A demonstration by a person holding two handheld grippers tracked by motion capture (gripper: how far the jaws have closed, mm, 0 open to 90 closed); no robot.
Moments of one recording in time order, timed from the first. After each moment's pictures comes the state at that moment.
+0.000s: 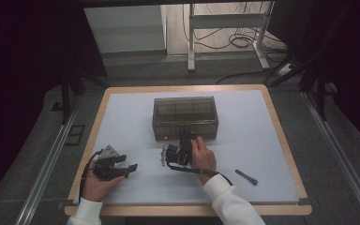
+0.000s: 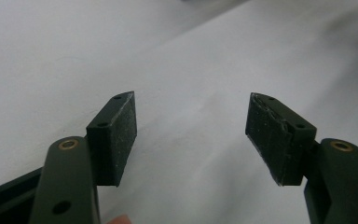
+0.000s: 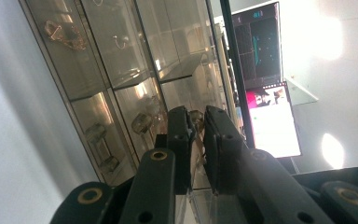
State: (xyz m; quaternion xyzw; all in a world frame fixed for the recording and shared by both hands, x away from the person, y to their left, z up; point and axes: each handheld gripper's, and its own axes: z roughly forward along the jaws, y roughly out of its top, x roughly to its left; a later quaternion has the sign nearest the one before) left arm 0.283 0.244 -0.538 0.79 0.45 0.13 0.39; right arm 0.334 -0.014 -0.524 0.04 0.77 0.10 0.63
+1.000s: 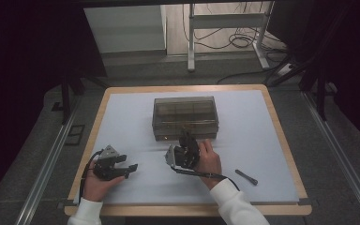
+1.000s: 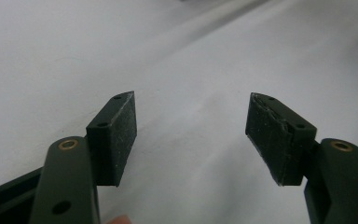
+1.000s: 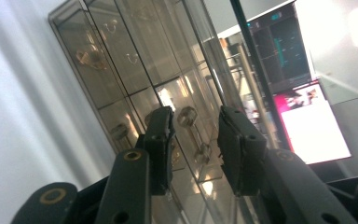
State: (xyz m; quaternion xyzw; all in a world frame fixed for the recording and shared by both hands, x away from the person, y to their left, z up) left arm 0.283 0.243 -0.537 0.80 0.45 0.13 0.39; right arm 0.315 -0.035 -0.502 0.09 0.80 0.20 0.56
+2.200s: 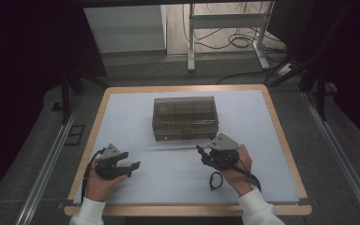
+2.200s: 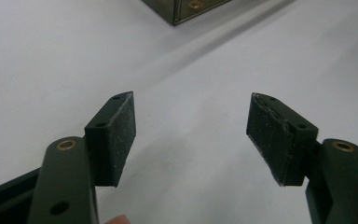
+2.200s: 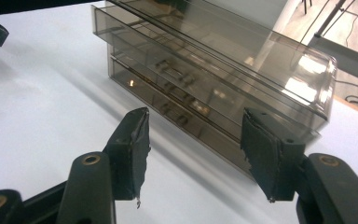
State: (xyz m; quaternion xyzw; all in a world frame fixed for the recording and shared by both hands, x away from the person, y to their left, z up) left arm 0.282 0.231 -0.526 0.79 0.43 0.16 0.40; right arm 0.311 -0.143 -0.463 0.29 0.80 0.43 0.29
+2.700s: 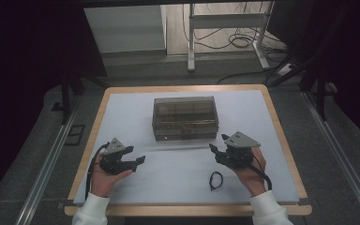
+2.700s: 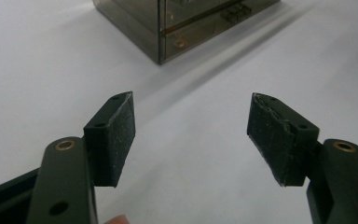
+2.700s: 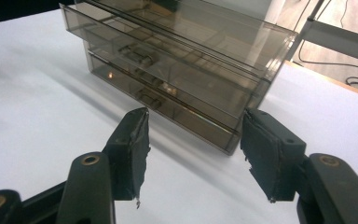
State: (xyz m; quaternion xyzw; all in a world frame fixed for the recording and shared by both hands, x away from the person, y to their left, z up) left arm 0.292 0.216 -0.507 0.79 0.42 0.16 0.42; right arm 0.315 -0.183 -0.459 0.33 0.79 0.43 0.28
